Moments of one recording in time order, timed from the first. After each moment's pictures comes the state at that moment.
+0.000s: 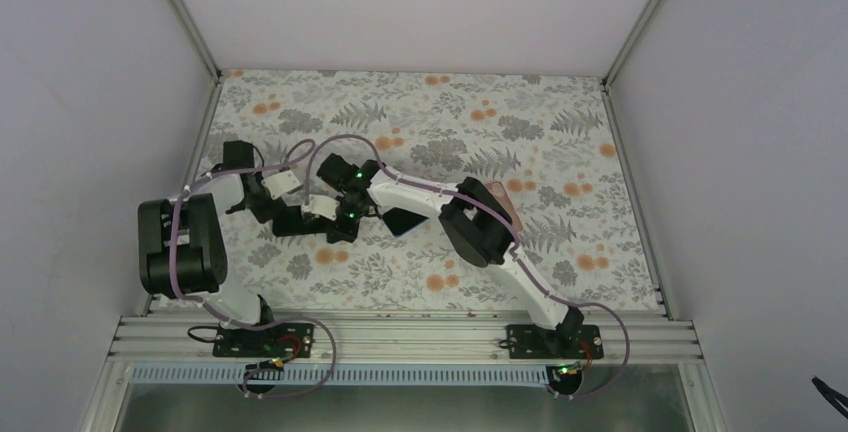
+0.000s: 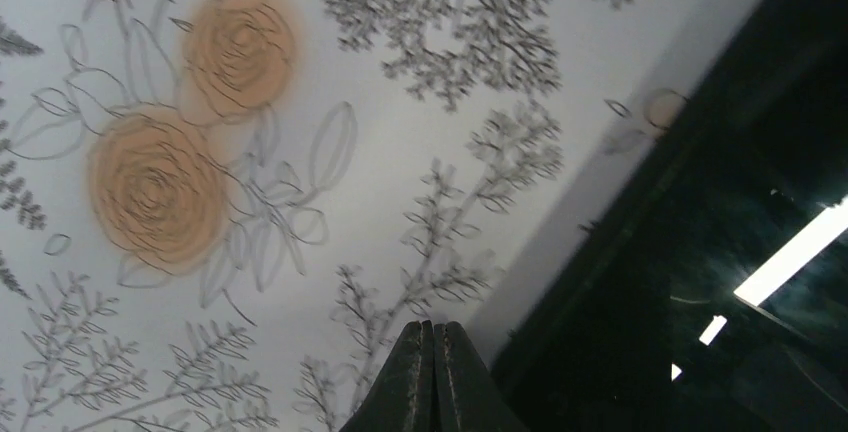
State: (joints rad) left arm 0.17 1.60 0.81 -0.45 0.17 1.04; right arm 1.00 2.43 1.99 -0.79 -0.48 -0.39
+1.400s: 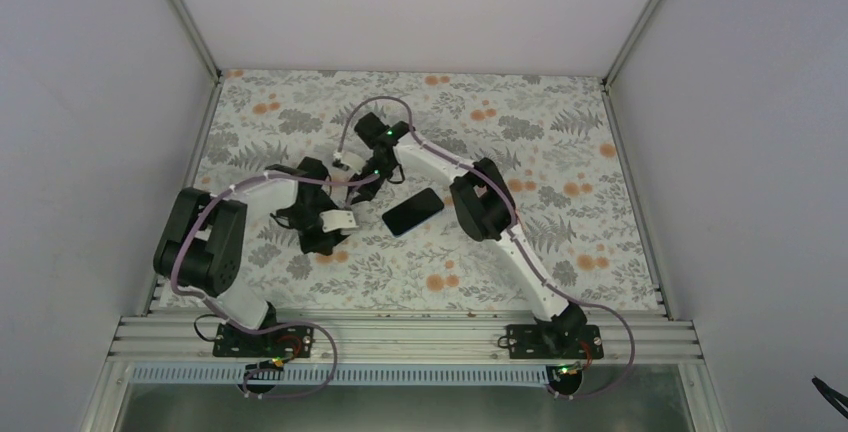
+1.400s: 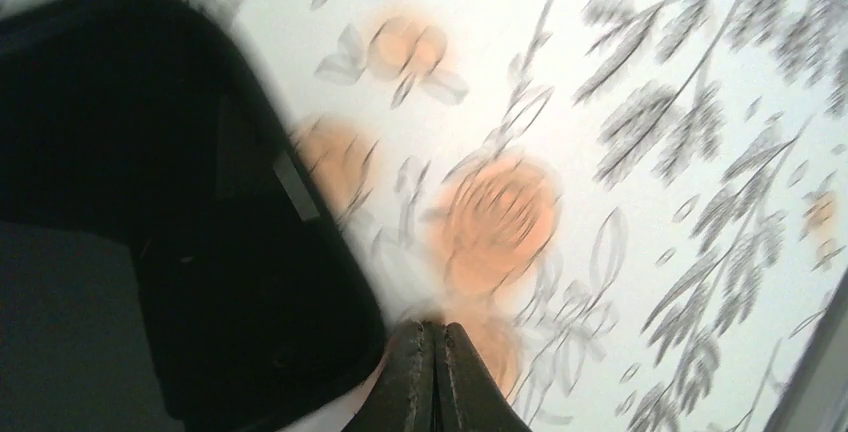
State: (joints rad) left arm -0.27 1.61 0.83 -0.89 0.29 0.93; right arm 0.77 2.63 2.30 -0.95 -0.69 -0.31
